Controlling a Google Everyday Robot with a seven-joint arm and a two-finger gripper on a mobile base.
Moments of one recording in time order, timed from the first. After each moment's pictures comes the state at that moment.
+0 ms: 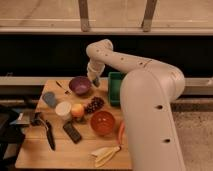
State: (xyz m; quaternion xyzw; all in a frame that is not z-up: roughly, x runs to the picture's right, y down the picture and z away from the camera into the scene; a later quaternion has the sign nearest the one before) arm -0.052 -0.075 0.870 -0.25 0.01 0.45 0.85
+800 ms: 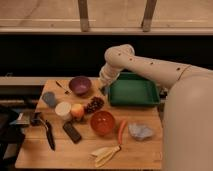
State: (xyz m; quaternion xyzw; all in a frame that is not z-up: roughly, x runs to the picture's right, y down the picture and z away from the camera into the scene) arm -0.002 -0.014 0.800 -0.29 -0.01 0.53 0.80
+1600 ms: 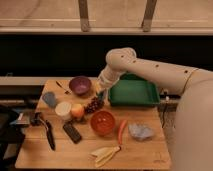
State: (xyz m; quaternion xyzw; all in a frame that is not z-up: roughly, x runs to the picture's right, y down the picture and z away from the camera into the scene) arm -0.013 0.006 0.778 -0.33 -0.02 0.52 0.79
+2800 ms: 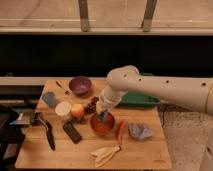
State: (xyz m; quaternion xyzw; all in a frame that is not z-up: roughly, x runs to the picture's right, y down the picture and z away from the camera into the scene) arm -0.004 0.110 0.725 -0.37 0.03 0.55 0.75
